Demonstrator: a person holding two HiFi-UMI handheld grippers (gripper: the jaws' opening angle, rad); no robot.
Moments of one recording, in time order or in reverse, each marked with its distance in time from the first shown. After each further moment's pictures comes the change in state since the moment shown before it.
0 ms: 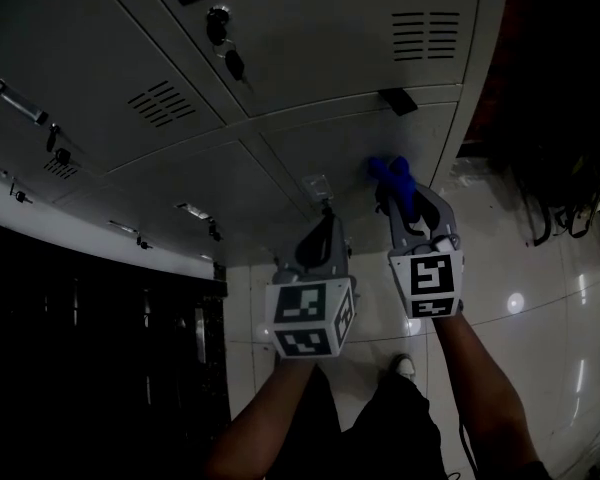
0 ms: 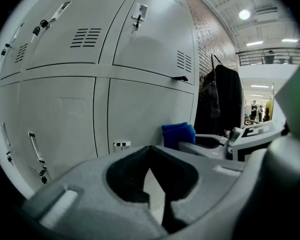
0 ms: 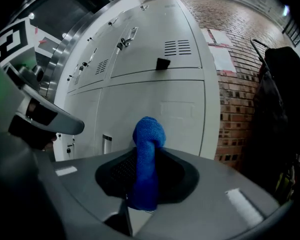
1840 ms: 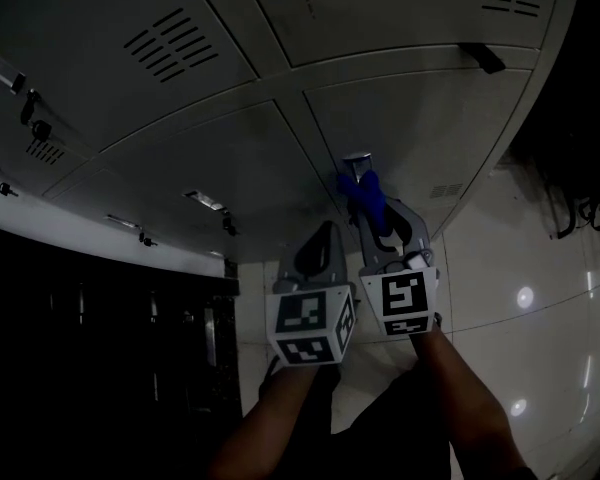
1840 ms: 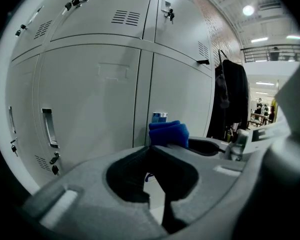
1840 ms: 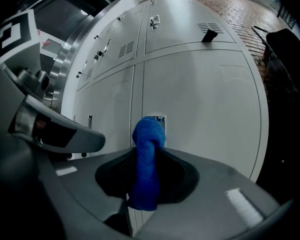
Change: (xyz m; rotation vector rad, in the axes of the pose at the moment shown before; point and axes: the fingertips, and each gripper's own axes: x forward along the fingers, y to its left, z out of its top) left arm 0.003 0.091 -0.072 -0.010 0.023 0.049; right arm 0.049 0.133 -0.050 0.080 -0.020 0.085
